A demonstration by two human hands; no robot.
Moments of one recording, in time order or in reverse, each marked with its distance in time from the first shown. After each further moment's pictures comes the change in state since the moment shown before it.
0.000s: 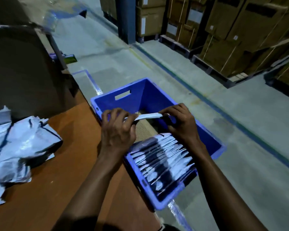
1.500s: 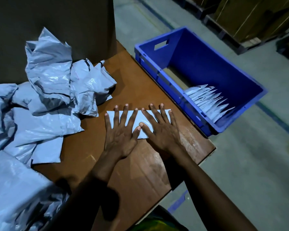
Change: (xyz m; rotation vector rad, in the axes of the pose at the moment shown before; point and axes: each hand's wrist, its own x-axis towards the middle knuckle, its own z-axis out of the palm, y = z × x) left_hand -0.256 -0.136 -0.080 -0.083 -0.685 -0.183; right_hand -0.153 -0.253 0.177 -0.369 -0.631 0.380
